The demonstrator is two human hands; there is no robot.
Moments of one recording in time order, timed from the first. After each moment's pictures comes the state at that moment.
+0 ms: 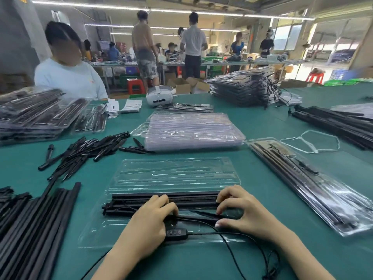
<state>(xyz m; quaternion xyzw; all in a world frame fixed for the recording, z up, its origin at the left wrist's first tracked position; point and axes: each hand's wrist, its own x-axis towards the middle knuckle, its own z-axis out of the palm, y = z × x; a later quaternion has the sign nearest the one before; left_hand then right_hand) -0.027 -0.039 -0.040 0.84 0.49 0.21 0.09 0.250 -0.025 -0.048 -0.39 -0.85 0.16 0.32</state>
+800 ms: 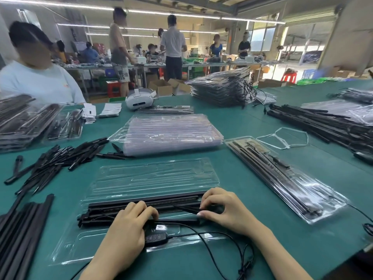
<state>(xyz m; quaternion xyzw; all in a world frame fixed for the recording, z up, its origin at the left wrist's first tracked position) -0.026 -0.043 -0.050 0.83 0.50 0.23 0.05 0.253 -0.030 -0.048 -0.45 -0.78 0.22 0.37</state>
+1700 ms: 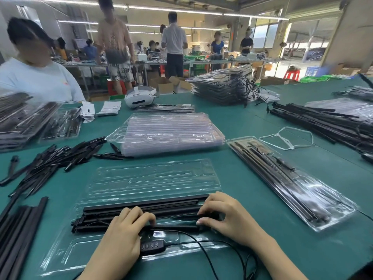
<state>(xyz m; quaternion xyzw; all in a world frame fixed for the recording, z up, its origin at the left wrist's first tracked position) -0.026 -0.038 -0.052 0.84 0.48 0.24 0.00 0.251 -0.036 -0.043 -0.44 -0.81 0.16 0.35</state>
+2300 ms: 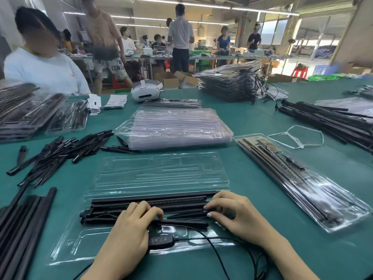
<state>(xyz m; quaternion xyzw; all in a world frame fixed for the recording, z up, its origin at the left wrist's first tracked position) -0.030 -0.042 -0.053 0.83 0.52 0.20 0.07 0.251 -0.035 -0.049 -0.43 -0.81 0.18 0.36</state>
